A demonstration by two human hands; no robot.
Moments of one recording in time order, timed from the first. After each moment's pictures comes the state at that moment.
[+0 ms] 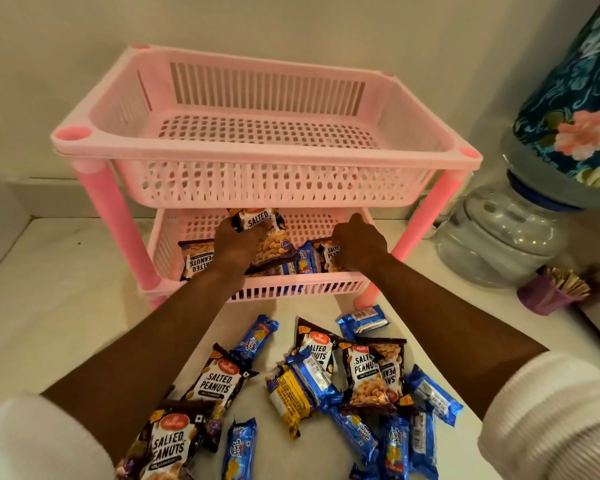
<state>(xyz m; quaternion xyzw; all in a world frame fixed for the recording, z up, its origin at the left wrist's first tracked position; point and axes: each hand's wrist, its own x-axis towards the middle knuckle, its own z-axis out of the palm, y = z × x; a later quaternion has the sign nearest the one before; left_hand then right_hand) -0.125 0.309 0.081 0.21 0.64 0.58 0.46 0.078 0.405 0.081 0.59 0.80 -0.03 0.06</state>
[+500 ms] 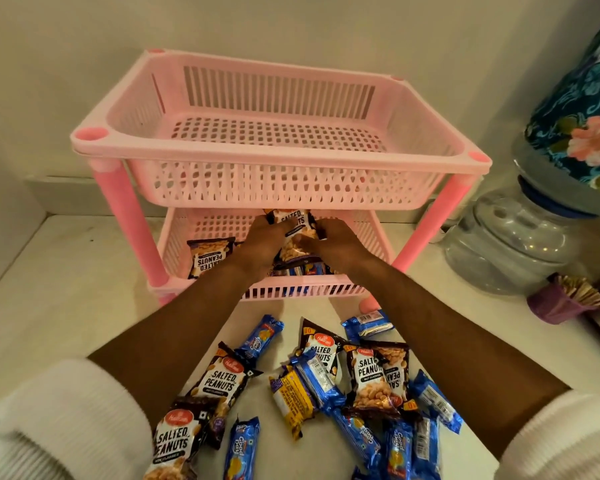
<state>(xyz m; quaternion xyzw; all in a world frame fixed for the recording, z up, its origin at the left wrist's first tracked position) -0.108 0.336 0.075 0.25 0.61 0.53 0.53 0.042 0.362 0.105 0.50 0.73 -0.43 -0.19</state>
